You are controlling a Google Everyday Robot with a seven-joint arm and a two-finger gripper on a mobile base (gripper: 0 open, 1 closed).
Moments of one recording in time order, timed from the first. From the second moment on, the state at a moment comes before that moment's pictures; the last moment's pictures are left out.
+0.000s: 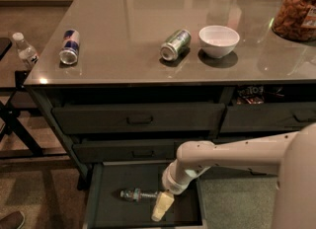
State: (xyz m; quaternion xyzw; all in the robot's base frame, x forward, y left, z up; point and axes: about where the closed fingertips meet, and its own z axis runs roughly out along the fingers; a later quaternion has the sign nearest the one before) arm 0.436 -0.019 0.436 -0.58 0.78 0.22 0.10
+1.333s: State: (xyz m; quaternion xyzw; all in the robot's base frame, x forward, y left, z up) arm 0.455 -0.004 0.320 -0.54 0.80 0.25 0.10
